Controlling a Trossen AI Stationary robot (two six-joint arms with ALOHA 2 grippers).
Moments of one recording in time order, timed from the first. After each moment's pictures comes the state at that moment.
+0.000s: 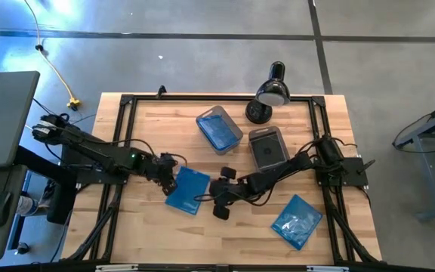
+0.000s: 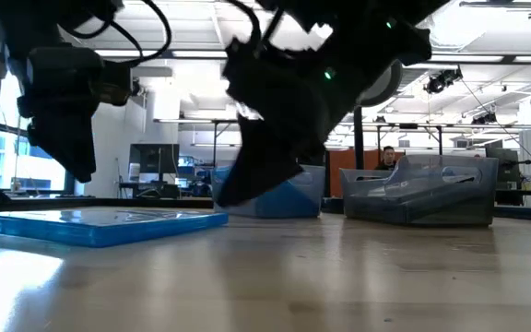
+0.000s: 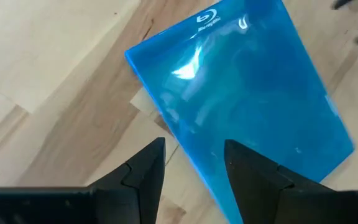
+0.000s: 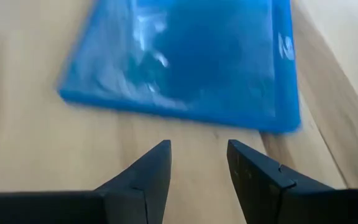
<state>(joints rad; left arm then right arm) -0.29 1.16 0.61 -0.53 -0.19 -0.95 0.30 2.06 1.26 -0.03 0.32 0.38</state>
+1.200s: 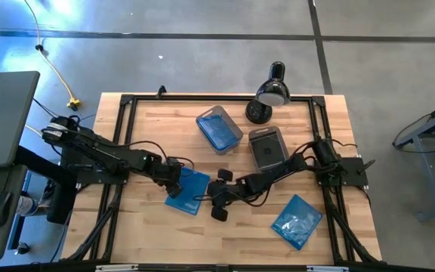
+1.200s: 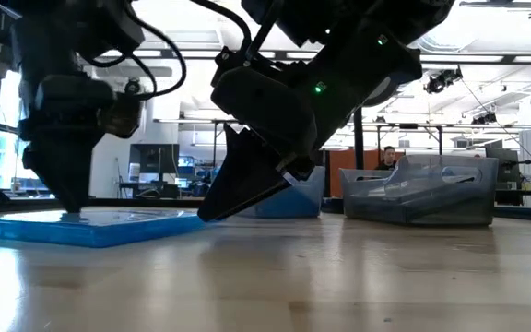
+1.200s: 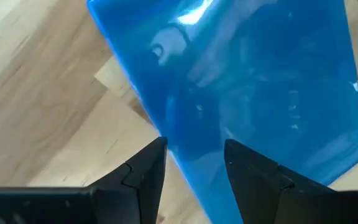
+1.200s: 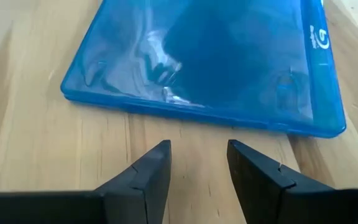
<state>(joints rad) -0.23 1.34 0.61 -0.42 -0.01 -0.99 0.28 2.11 1.26 0.06 0.26 0.36</state>
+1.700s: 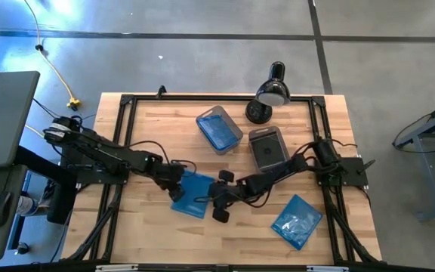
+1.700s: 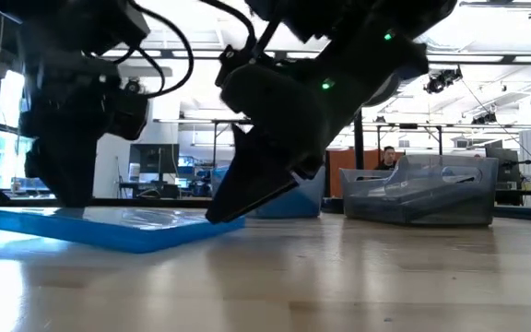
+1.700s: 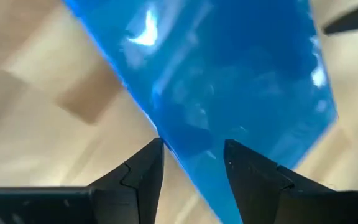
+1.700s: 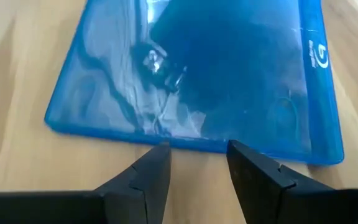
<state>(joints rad) -0.23 1.36 0.60 -0.27 0.10 -1.00 0.28 2.11 1.26 0.04 0.25 0.37</state>
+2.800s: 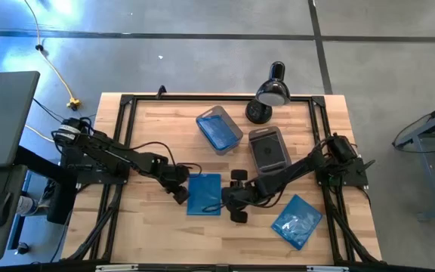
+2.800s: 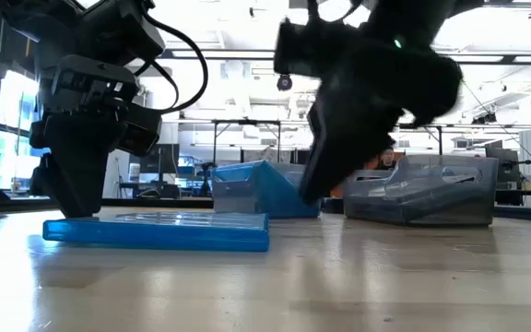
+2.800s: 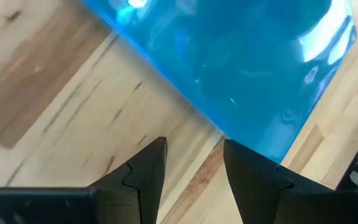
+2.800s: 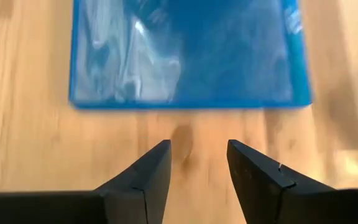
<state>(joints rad) -0.23 1.50 0.61 -0.13 0.24 -1.03 0.35 1.94 1.25 -0.39 0.30 0.30</state>
